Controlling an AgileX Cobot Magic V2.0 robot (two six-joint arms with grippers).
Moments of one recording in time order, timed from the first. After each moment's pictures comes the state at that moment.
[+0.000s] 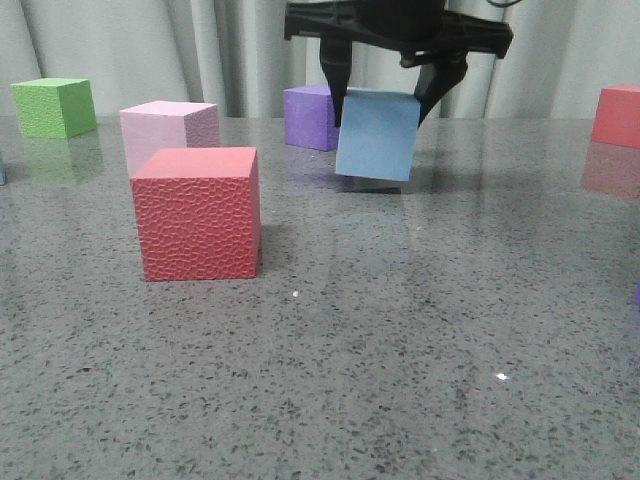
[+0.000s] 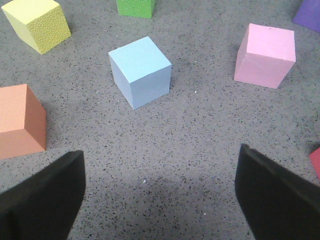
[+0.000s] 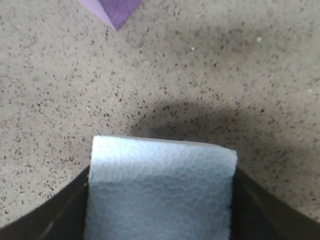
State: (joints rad) left arm -0.06 0.76 -0.91 0.00 0.86 -0.09; right arm 0.56 1.93 -1.75 -0.18 0.97 0.68
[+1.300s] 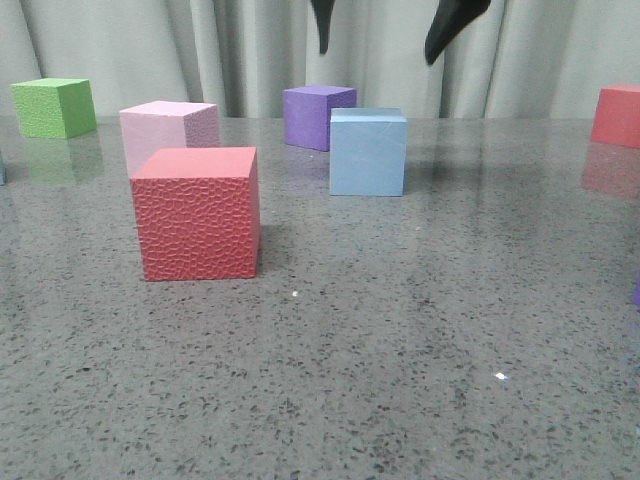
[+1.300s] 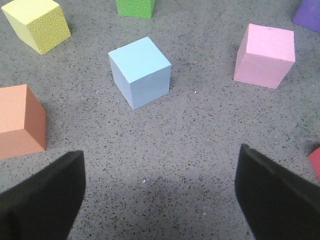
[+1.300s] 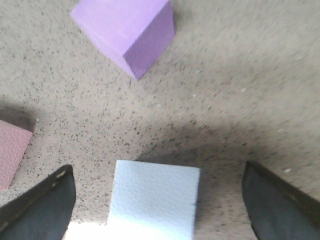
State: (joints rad) left arm -0.06 0.76 -0.91 0.00 0.86 -0.09; right arm 0.56 1.86 -1.84 -0.22 1.00 0.65
